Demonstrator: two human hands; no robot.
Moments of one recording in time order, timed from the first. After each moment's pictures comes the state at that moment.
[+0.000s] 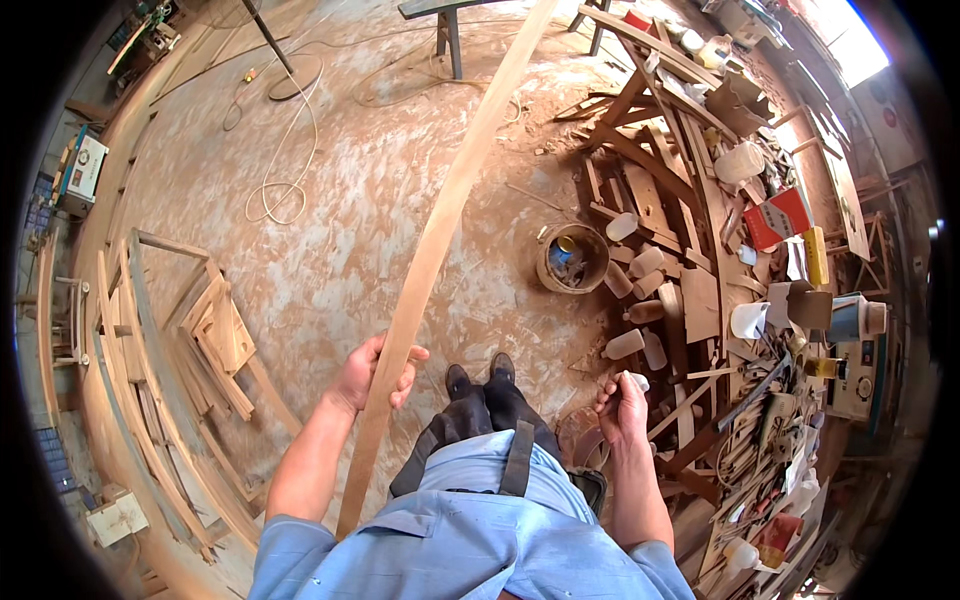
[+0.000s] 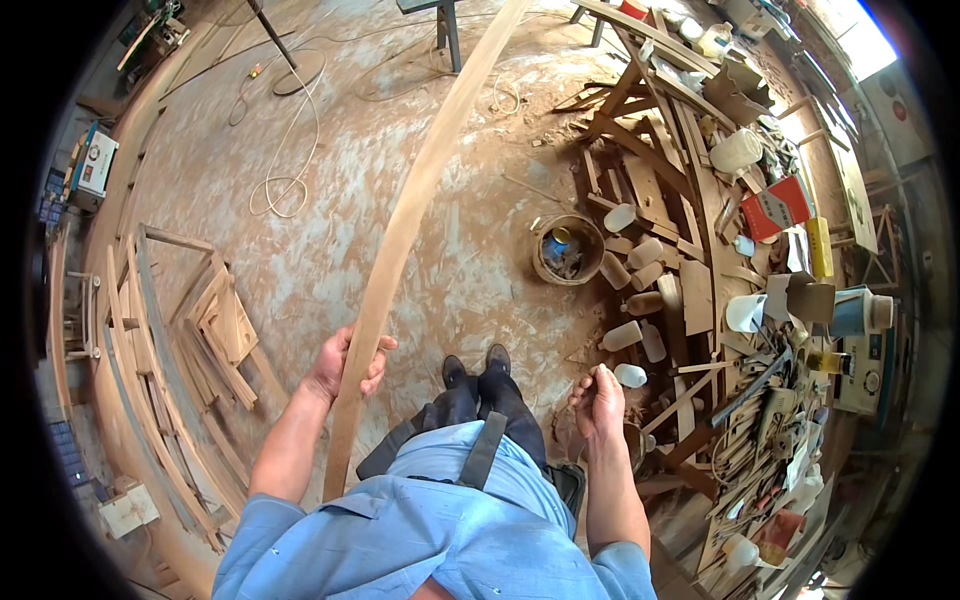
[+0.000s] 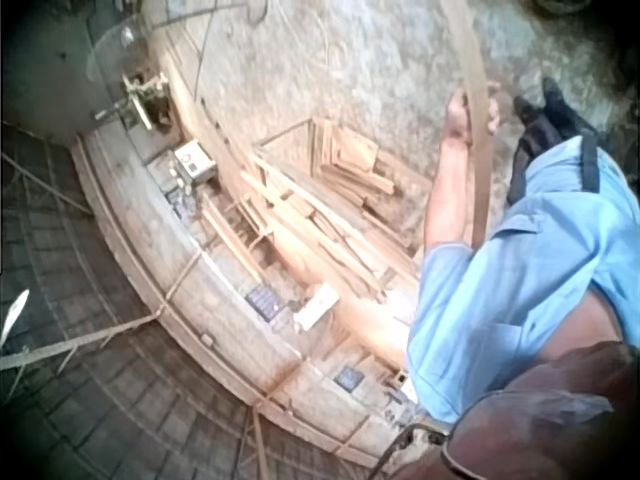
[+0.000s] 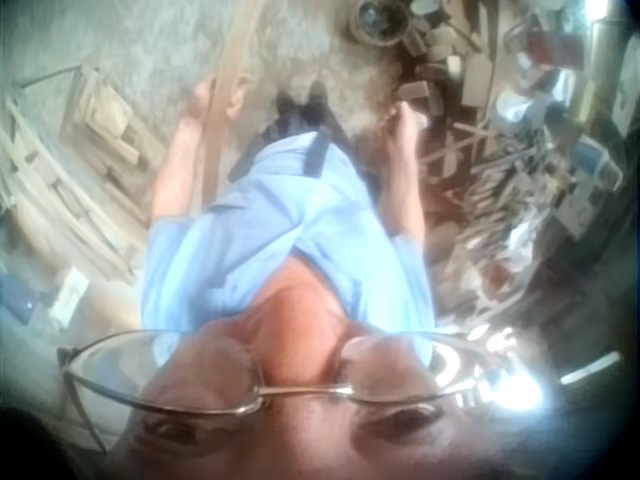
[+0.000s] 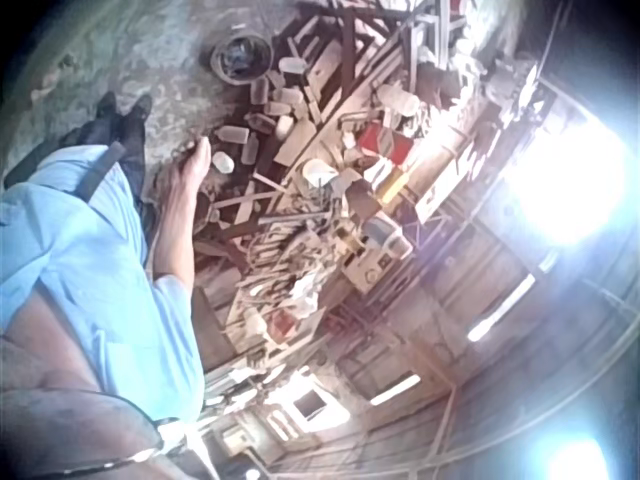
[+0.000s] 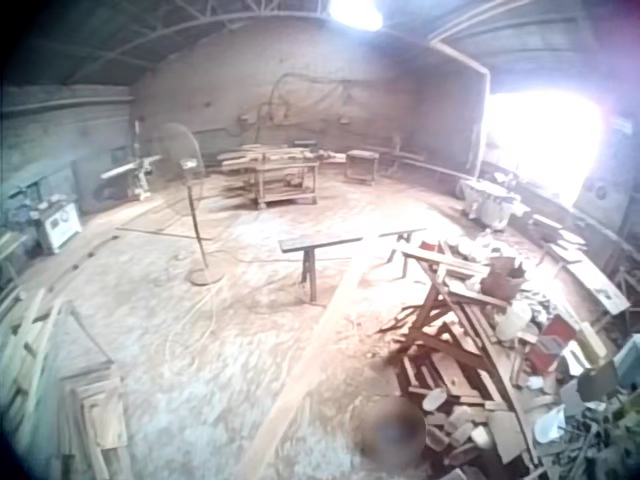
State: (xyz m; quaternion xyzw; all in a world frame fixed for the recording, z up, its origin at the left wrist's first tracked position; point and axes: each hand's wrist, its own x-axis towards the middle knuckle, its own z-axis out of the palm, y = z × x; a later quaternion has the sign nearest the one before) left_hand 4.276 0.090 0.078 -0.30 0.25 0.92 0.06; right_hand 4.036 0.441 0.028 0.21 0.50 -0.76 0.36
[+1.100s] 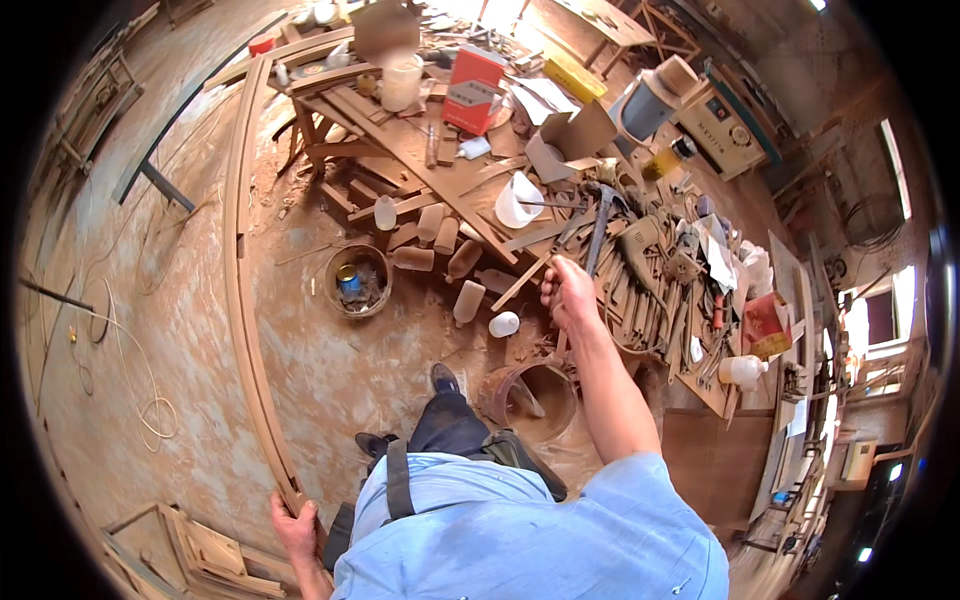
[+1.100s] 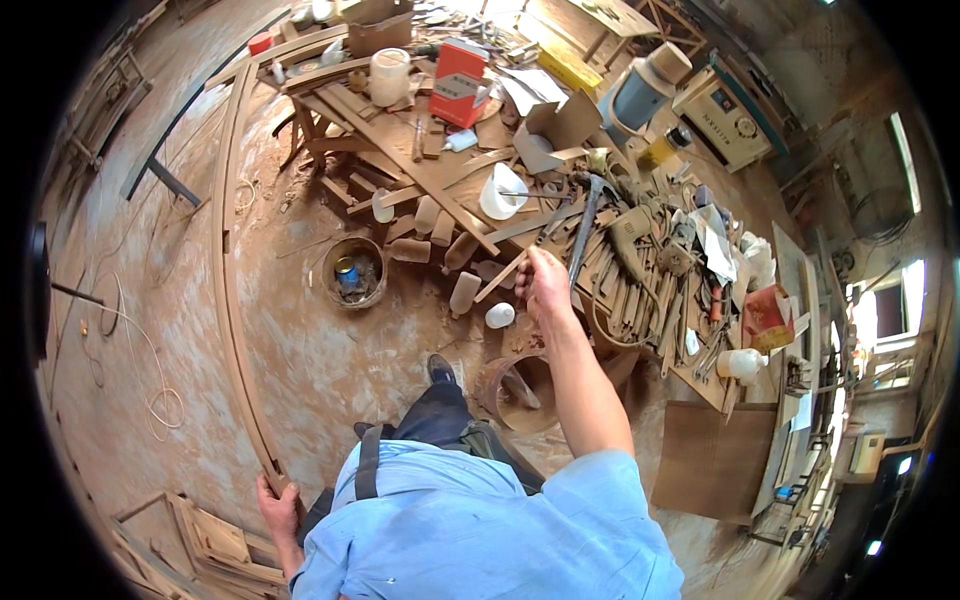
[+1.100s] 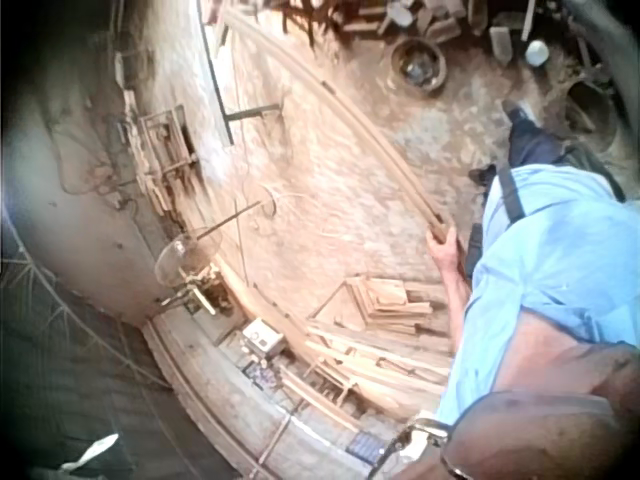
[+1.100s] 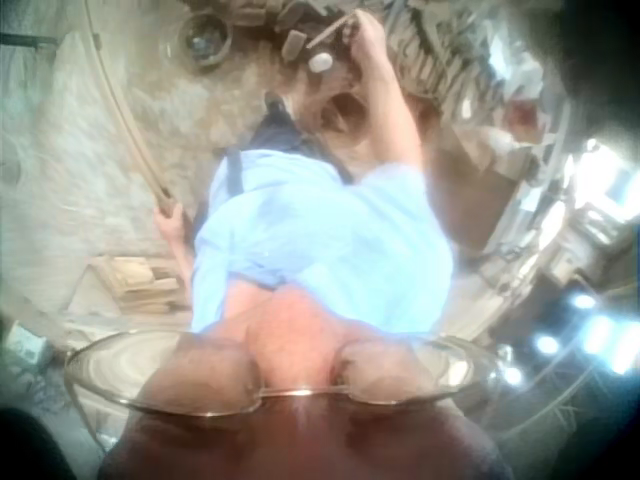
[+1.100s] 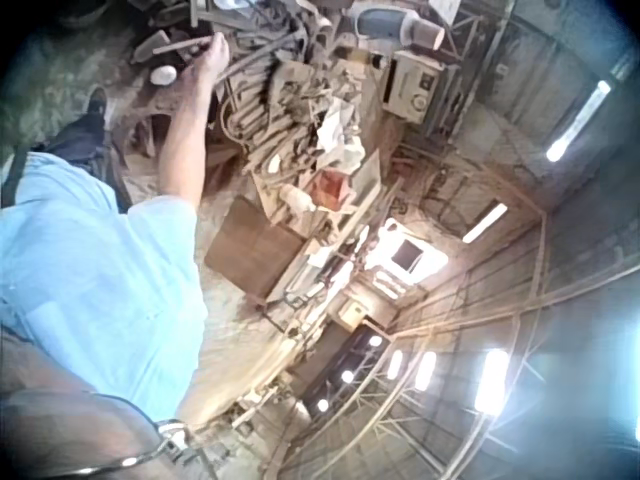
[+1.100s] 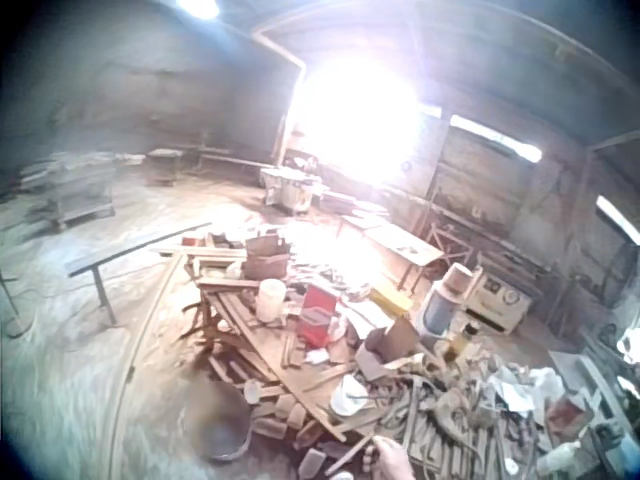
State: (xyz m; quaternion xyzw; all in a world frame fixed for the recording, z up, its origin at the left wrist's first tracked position) left_hand 4.239 0.239 0.059 -0.36 0.69 0.62 -0.07; right_hand 3.849 0.681 0.058 0.25 0.55 -0.80 0.08
